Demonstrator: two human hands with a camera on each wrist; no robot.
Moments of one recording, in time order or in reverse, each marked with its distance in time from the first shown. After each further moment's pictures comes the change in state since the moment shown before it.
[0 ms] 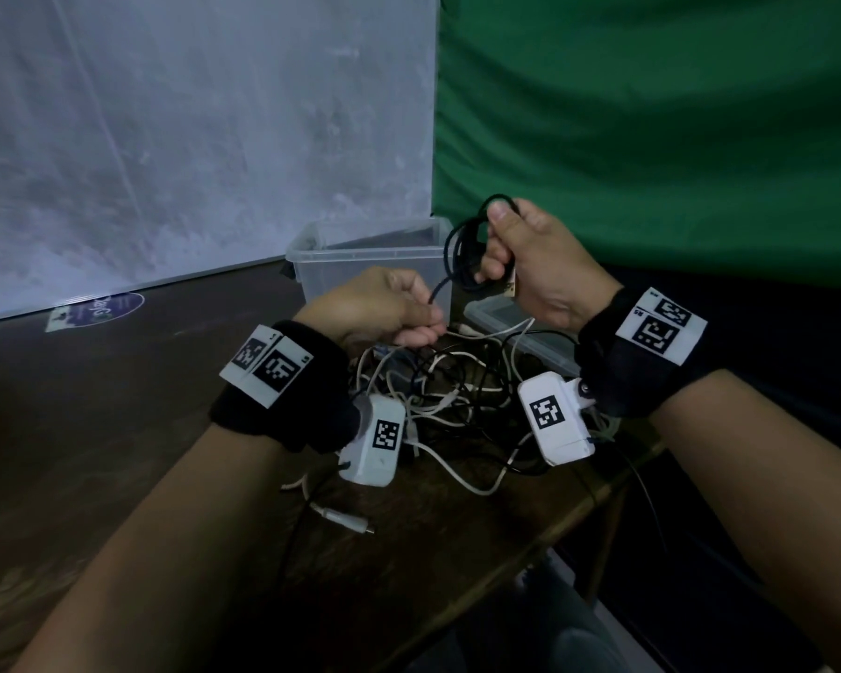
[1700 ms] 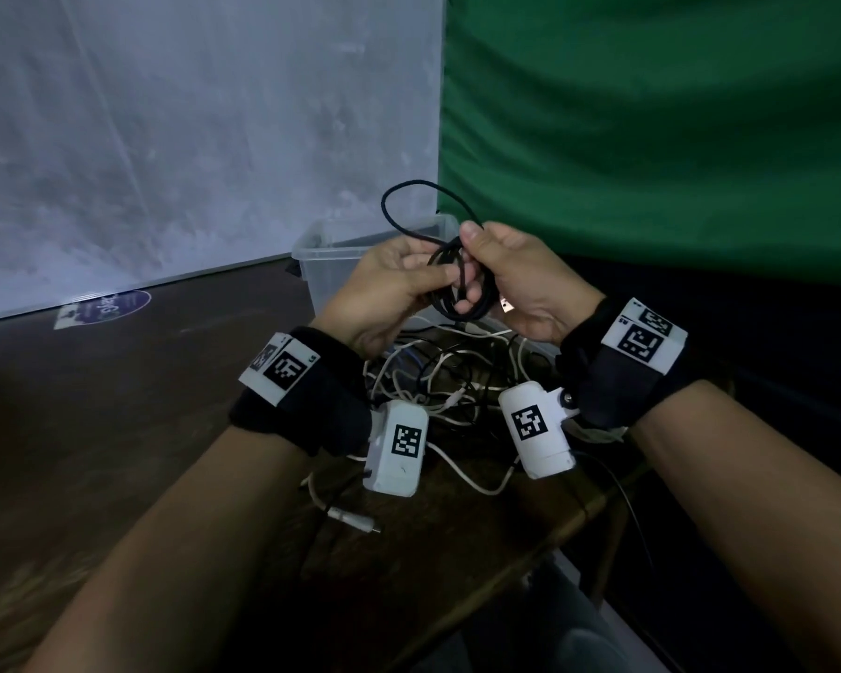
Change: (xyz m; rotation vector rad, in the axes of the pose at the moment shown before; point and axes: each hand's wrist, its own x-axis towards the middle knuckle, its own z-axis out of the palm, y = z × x) left_hand 0.017 -0.009 0.004 -0.340 0.063 0.318; right_hand -0.007 0.005 0.021 0.016 -0.025 0.191
